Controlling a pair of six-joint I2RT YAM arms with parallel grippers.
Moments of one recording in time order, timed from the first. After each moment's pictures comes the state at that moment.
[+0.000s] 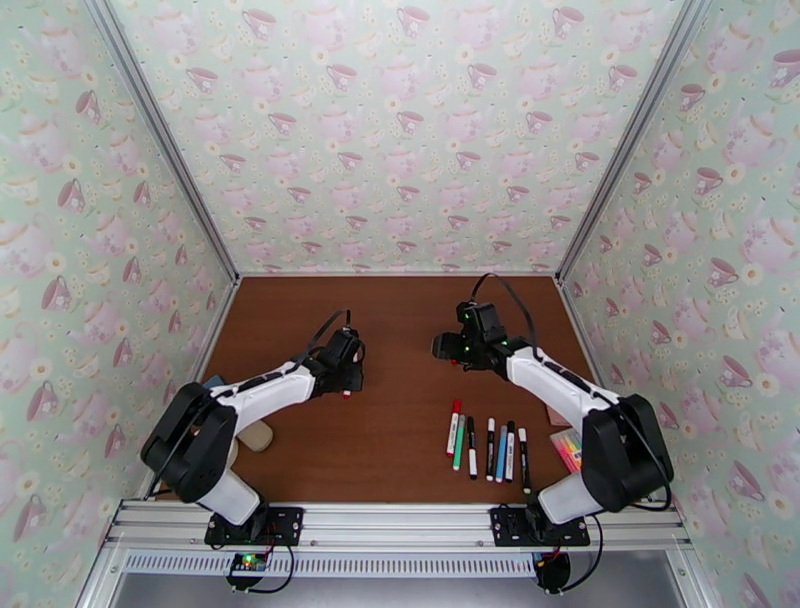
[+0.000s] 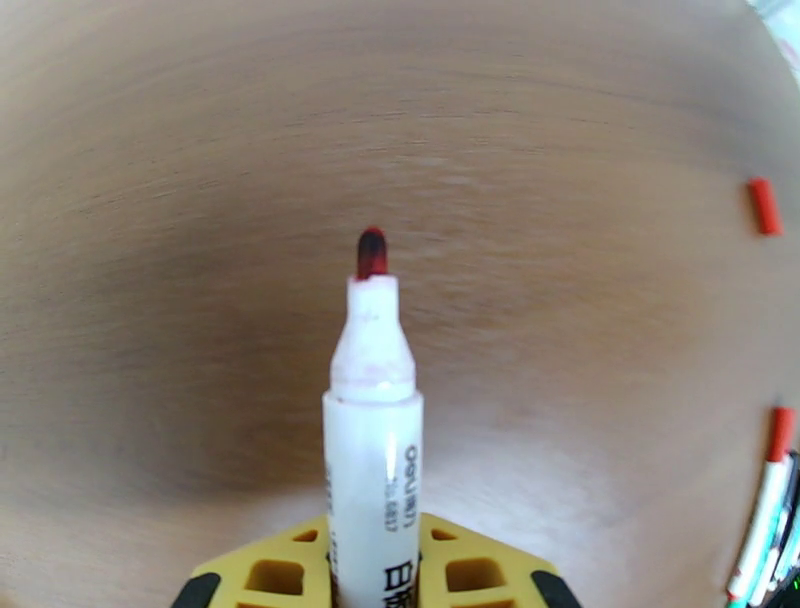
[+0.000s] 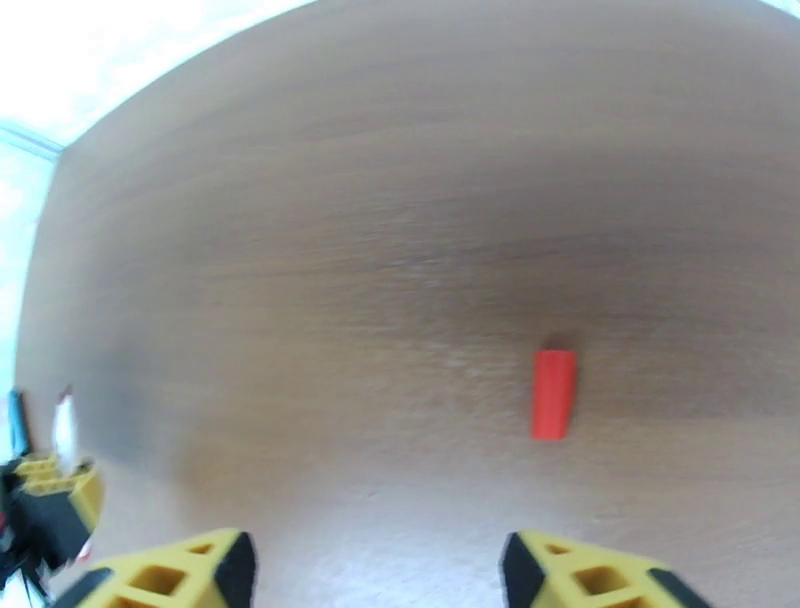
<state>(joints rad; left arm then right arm) -0.55 1.64 0.95 -0.36 -0.14 -0.43 0.39 1.48 1.01 -0.35 -0.16 0.44</state>
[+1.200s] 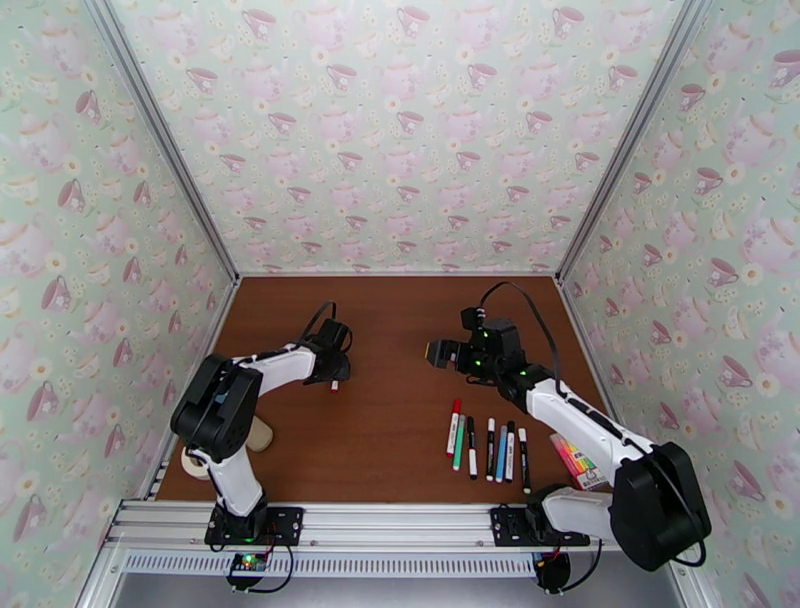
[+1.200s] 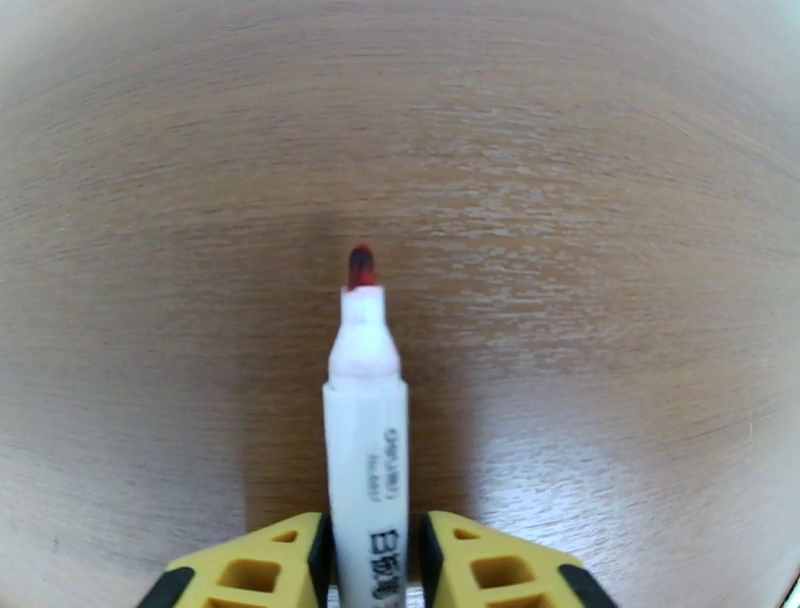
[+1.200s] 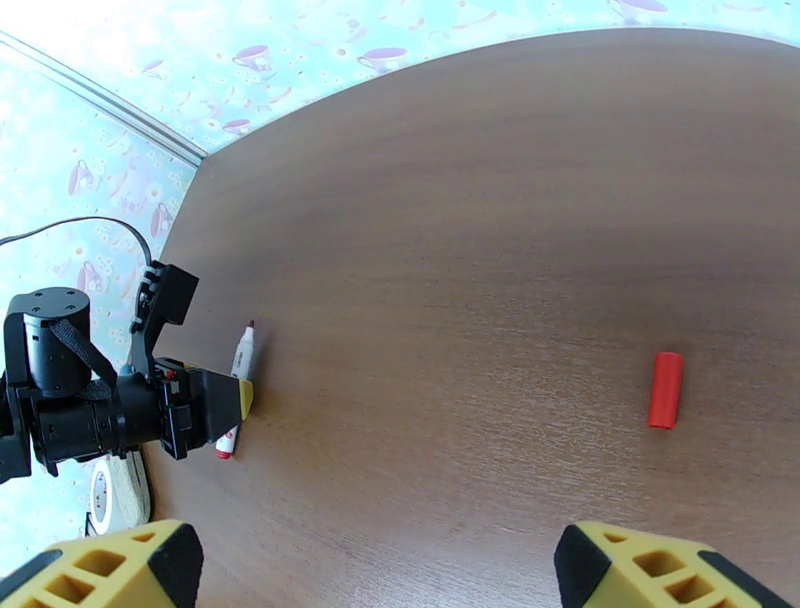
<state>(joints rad) -0.40 1.81 1.03 -0.37 -0.11 -0.38 0.39 1.27 0.79 -0.12 -0.31 0.49</state>
